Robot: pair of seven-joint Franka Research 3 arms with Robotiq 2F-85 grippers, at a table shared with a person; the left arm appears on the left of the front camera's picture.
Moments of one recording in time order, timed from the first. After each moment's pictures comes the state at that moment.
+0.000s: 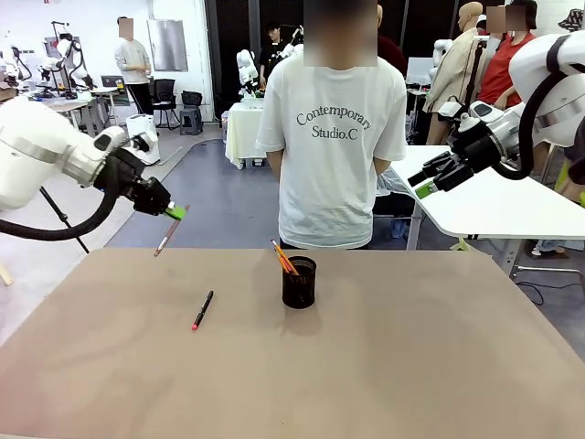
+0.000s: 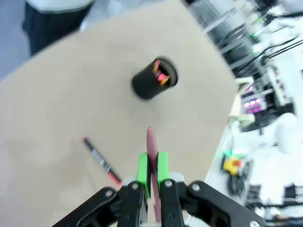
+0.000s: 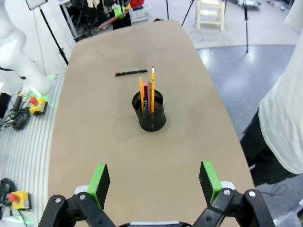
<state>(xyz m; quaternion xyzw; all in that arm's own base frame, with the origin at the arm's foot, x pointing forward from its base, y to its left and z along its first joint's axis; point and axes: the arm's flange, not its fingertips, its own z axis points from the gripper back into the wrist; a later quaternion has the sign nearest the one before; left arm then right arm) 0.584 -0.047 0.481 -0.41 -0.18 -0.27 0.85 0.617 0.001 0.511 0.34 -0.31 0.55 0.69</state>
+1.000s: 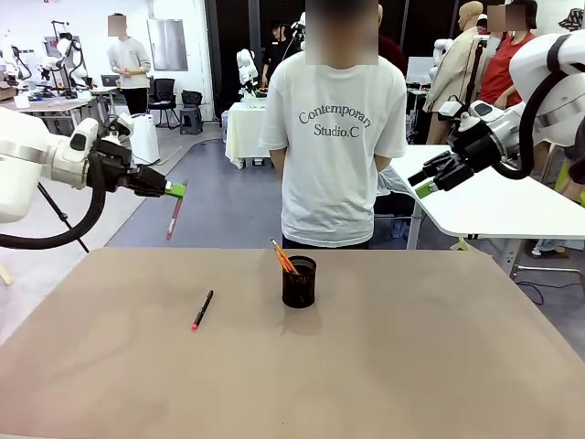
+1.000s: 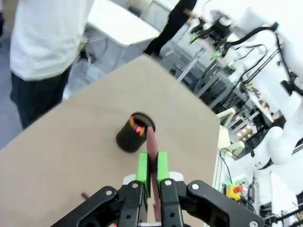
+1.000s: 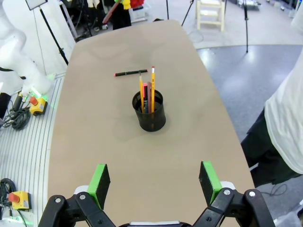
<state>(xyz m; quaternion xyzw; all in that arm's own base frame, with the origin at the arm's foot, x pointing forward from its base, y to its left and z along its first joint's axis) 0.567 -0.042 0.492 -0.48 -0.33 -0.30 0.76 0.617 0.001 0.511 0.34 -0.31 0.55 0.69</state>
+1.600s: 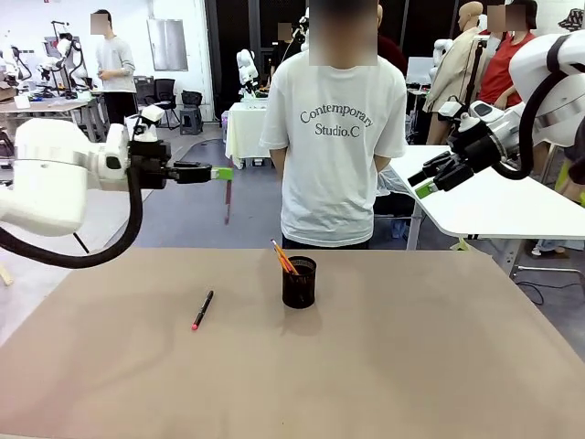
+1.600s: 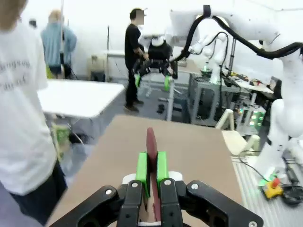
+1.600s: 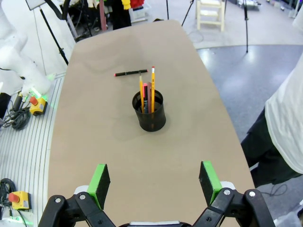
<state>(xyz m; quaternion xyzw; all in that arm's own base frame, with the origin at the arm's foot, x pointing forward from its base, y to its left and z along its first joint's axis) 0.548 -0.139 0.498 -0.46 -0.50 -0.46 0.57 0.617 0.001 0.511 0.34 -0.31 0.56 0.69</state>
